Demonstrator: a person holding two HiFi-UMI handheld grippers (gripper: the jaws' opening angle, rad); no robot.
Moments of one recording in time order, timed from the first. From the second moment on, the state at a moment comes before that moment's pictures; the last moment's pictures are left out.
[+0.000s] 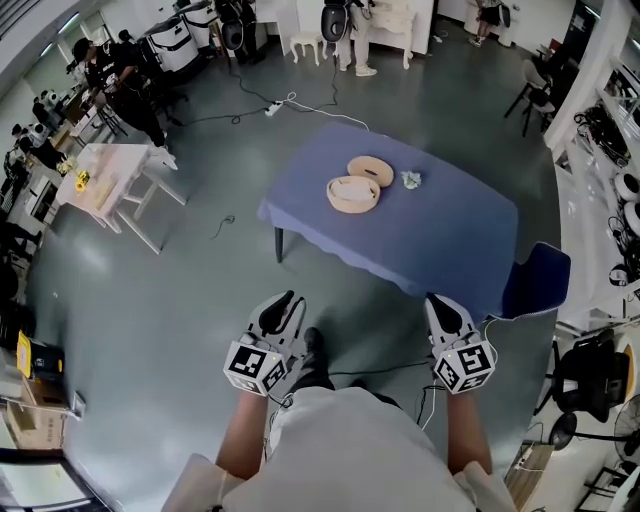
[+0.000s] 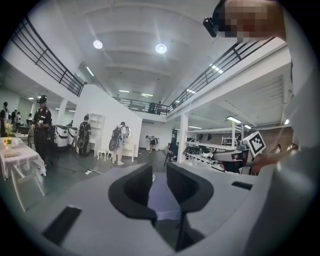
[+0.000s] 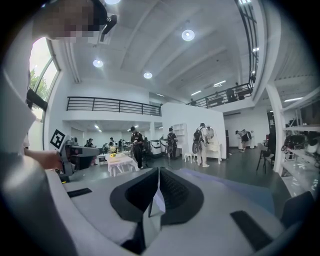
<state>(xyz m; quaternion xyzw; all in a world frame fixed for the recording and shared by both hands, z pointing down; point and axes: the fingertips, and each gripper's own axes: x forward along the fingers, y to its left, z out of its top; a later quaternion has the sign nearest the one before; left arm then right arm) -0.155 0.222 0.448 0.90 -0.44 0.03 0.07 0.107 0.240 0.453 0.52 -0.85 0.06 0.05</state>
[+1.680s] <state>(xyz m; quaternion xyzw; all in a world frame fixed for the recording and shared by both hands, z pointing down) -0.211 -0.100 0.477 0.95 -0.29 0.06 0.10 0.018 -0.020 0.471 0.62 -0.77 0.10 0.08</state>
